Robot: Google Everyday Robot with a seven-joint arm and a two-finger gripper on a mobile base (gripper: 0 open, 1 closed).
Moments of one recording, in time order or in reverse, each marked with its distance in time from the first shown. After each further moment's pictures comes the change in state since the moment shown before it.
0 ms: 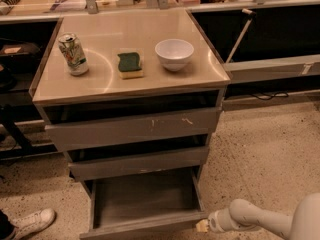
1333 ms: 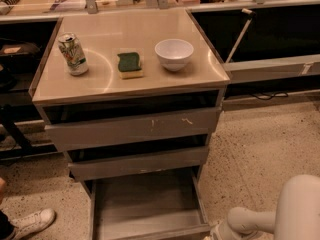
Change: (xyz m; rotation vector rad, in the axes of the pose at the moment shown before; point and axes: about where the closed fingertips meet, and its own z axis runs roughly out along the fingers) arm 0.080 0.007 -0.008 0.062 0.212 0.010
